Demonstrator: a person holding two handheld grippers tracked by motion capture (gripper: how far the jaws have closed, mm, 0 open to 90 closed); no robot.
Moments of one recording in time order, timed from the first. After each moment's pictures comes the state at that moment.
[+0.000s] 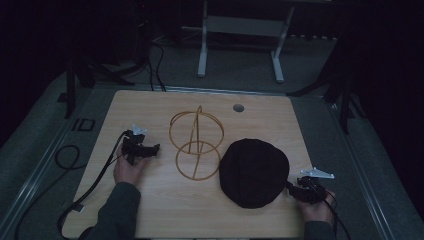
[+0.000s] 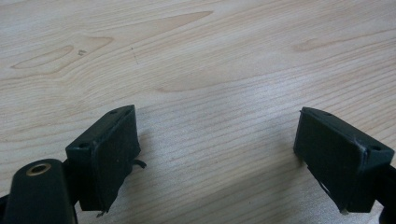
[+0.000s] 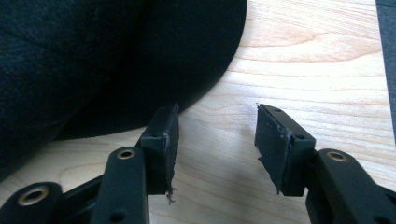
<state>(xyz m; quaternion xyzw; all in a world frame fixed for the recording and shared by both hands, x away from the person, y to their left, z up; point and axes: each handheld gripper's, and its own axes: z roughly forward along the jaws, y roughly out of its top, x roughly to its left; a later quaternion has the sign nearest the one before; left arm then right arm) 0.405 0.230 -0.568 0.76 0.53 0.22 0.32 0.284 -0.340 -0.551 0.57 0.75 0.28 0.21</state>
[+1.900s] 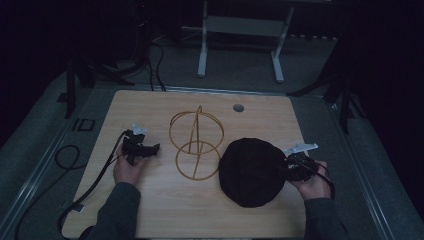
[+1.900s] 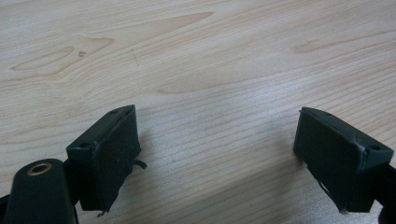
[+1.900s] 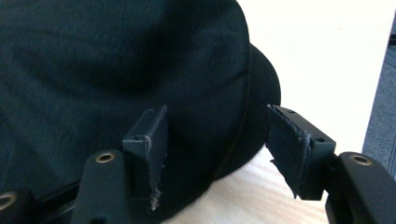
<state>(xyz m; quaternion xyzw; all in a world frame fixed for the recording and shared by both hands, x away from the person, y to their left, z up) 0.406 0.230 -0.568 0.76 0.53 0.22 0.32 0.326 -0.287 -0.472 0.45 0.84 0.23 0.21</state>
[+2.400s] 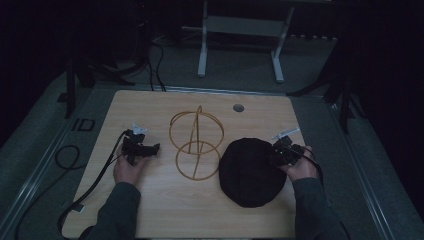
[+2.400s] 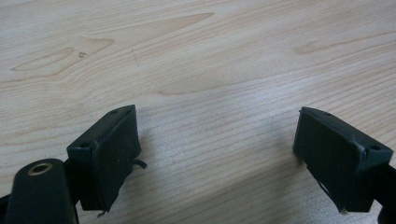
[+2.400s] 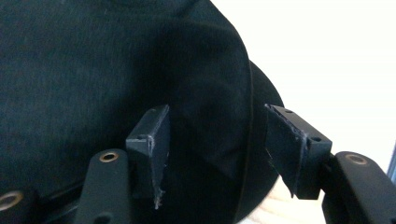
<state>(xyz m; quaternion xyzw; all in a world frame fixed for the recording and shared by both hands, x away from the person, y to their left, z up) 0.407 0.230 -0.568 0.76 0.53 0.22 0.32 0.381 -0.267 -0.485 0.45 0.85 0.18 0.18</state>
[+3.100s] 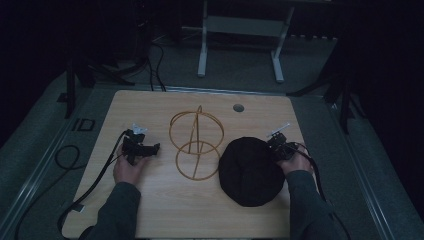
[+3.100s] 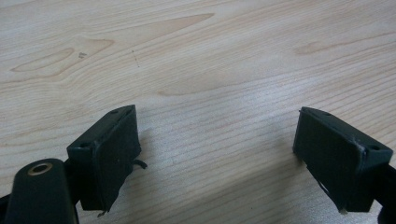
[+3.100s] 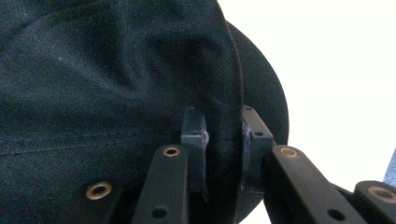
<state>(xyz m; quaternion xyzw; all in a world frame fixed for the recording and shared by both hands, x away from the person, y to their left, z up) 0.407 0.230 -0.568 0.76 0.53 0.22 0.32 0.401 -0.257 -0.496 0.48 0.85 0.11 0.17</state>
